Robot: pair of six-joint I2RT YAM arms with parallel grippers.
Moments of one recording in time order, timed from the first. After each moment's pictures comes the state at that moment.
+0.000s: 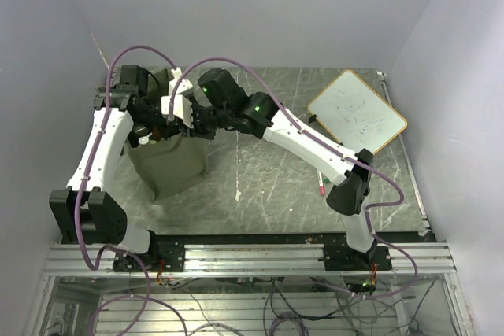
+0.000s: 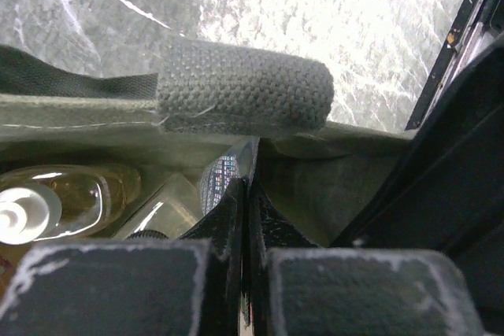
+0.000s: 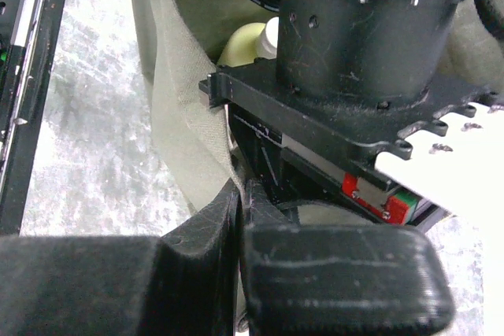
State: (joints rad) left arm -0.06 1.44 1.44 -1.10 0.83 0.69; right arm 1.01 2.03 2.20 -0.75 -0.41 -0.64
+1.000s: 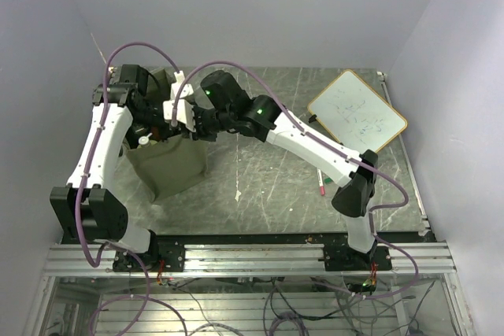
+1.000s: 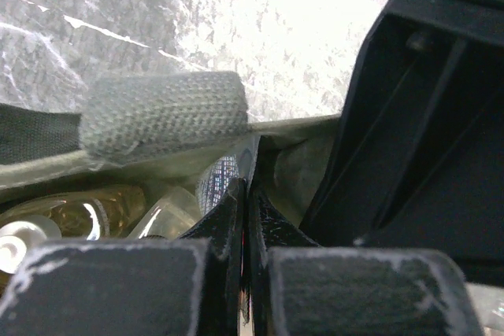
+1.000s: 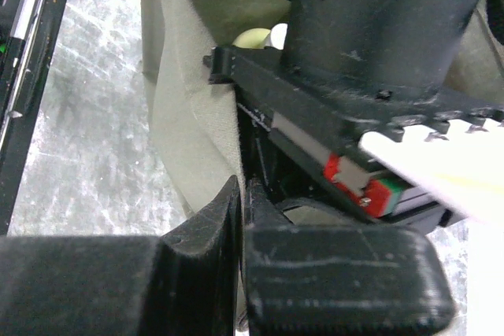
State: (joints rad) left arm -0.05 1.46 1.48 -1.23 0.90 0.95; right arm 1.01 1.99 2.13 -0.71 -0.42 -0.68
